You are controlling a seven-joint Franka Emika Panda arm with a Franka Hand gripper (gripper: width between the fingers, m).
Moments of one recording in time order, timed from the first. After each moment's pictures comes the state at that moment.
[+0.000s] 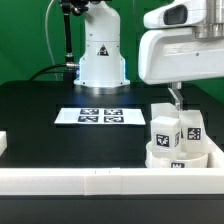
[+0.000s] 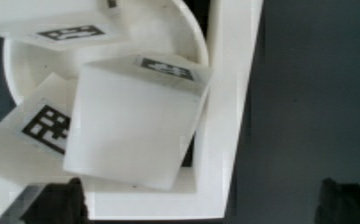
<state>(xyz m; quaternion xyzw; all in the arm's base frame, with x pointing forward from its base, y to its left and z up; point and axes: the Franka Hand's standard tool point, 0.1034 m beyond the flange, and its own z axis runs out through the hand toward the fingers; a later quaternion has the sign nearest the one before) 0.610 0.123 0.103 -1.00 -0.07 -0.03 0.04</state>
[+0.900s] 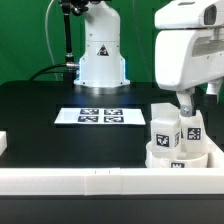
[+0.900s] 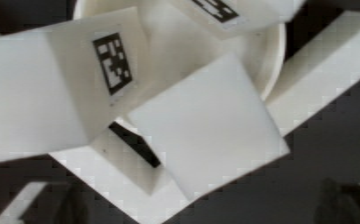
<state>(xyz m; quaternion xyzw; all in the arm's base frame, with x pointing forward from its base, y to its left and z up) 0.610 0.112 0.099 -0.91 -0.42 -0.04 0.00</state>
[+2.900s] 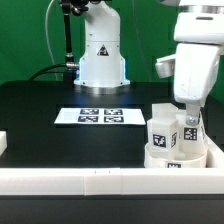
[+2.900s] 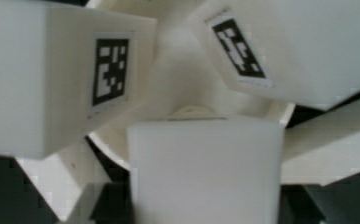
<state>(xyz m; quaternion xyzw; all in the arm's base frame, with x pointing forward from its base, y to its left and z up) 0.600 0.111 0.079 -0.88 -0.48 -0.01 -0.03</state>
